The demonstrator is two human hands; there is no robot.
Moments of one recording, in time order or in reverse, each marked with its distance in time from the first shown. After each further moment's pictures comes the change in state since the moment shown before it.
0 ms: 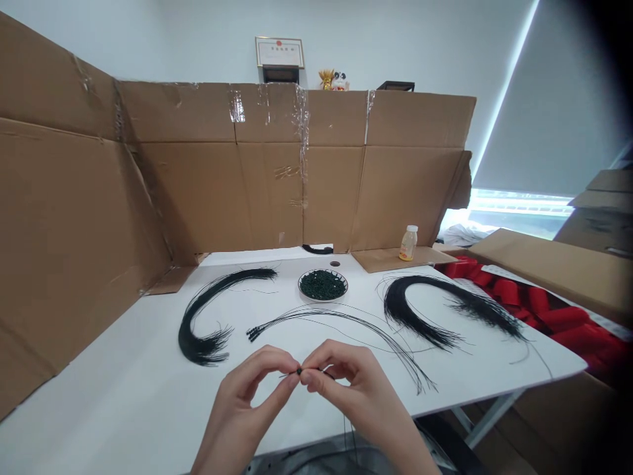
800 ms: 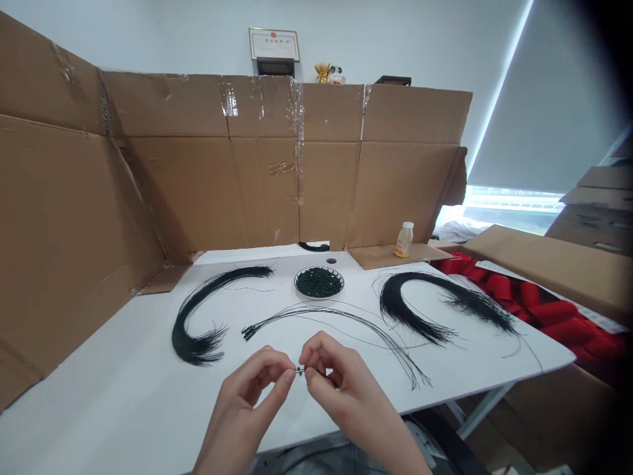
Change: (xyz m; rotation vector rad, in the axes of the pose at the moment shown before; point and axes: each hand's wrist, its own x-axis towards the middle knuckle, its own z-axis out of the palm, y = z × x) left_hand 0.001 -0.003 0.009 0.020 -0.011 -0.078; right_hand -0.003 -0.001 0.004 -0.030 -0.013 0.068
